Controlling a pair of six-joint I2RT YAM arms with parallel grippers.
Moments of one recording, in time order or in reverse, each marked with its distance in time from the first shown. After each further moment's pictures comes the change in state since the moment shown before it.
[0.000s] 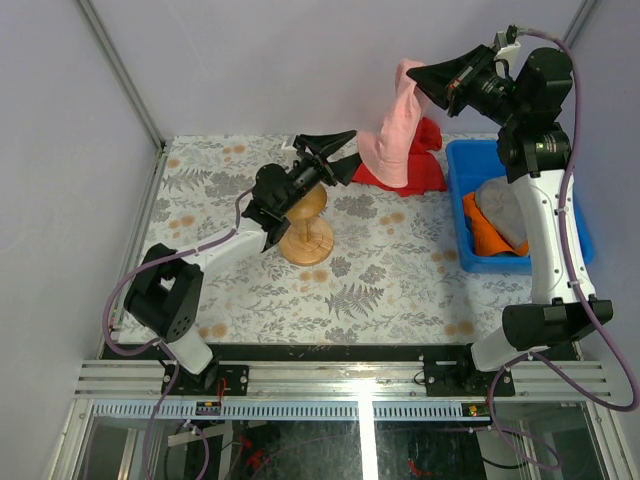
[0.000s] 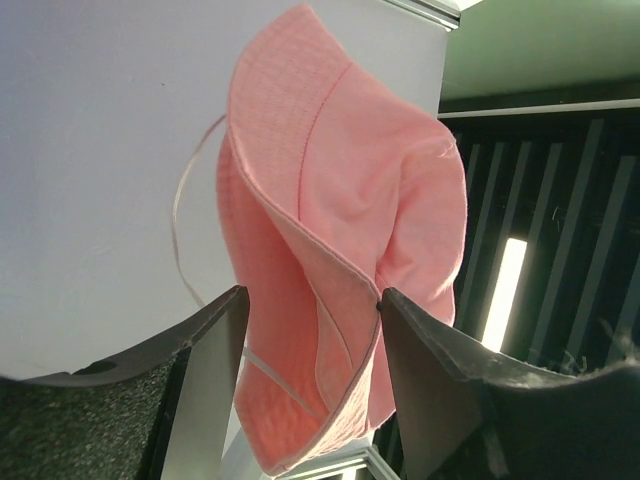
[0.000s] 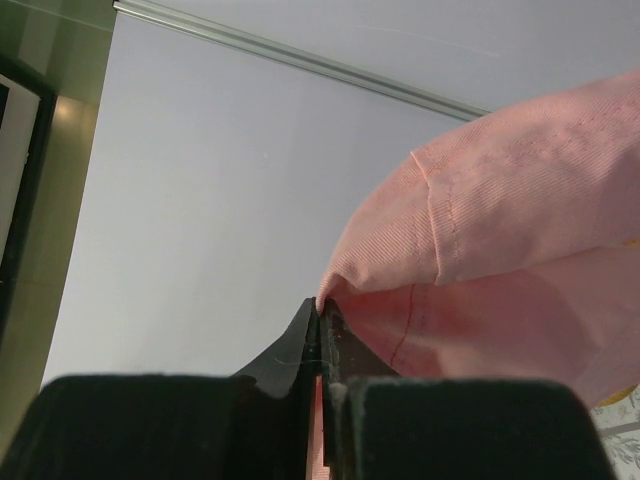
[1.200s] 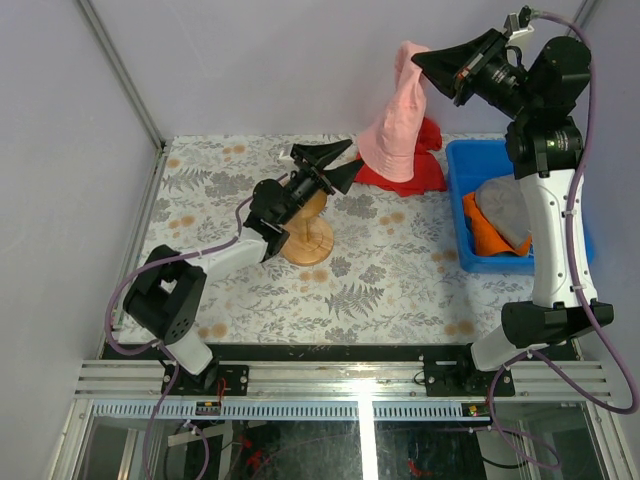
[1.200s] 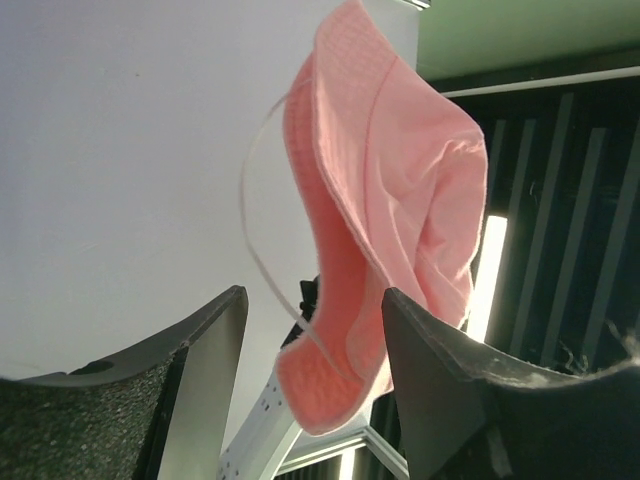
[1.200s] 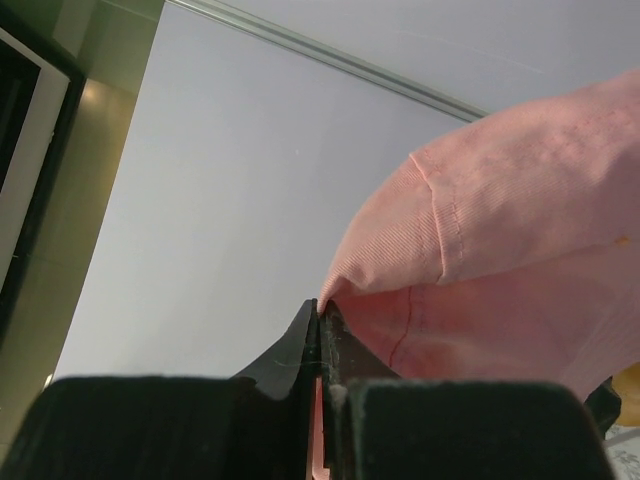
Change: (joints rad) left arm -0.019 -0.021 -0.141 0.176 -0.045 -0.001; right arm 0.000 0.017 0.126 -0.017 -0.013 0.013
